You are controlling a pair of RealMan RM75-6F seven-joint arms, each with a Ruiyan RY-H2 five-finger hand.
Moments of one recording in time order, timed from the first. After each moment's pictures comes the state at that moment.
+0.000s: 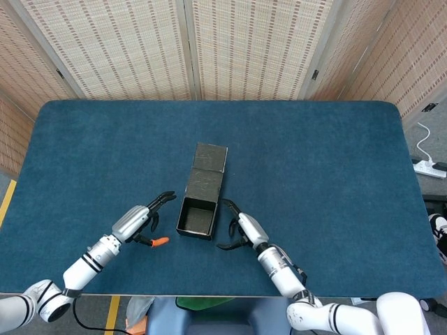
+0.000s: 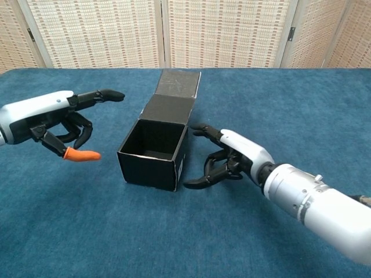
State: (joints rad) left arm -0.69 -1.47 0.09 -1.26 1.58 1.14 -0.76; right arm 0.60 -1.91 0.20 -1.28 -1.27 0.90 0.42
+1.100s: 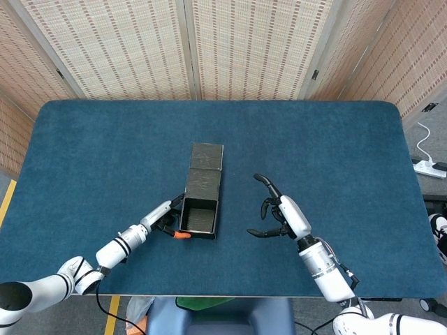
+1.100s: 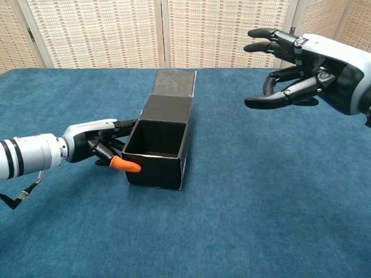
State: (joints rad) left arm -0.83 -1.70 0.04 -0.95 1.58 0.84 -1.30; right arm 0.48 -1.49 0.21 -1.74 -1.39 1.13 0.43
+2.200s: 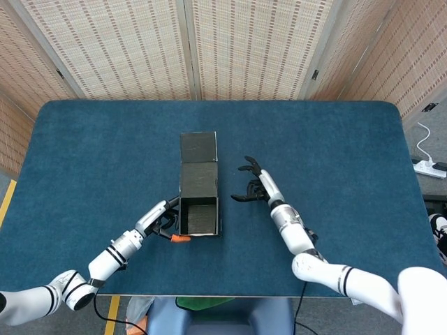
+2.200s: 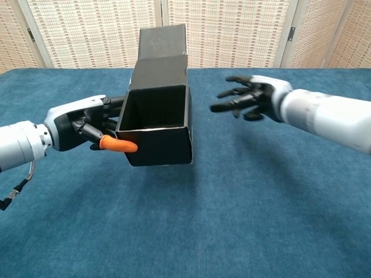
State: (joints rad) left arm -0.75 -1.58 -0.01 -1.23 1.56 1.01 -1.17; right arm 0.80 -1.73 0.45 -1.30 -0.76 0.71 0.37
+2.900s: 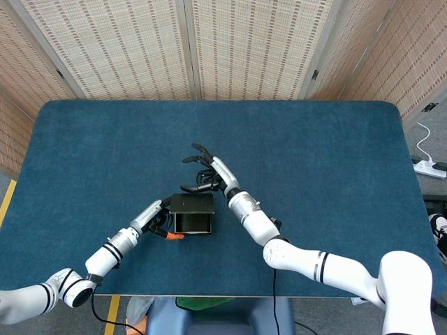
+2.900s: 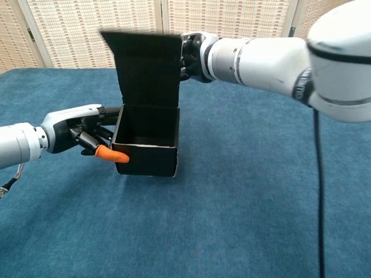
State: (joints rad) left arm -0.75 -1.55 -0.03 -1.24 1.44 0.86 -0.99; right arm 0.97 -1.74 0.63 -1.43 -0.64 0.60 0.37
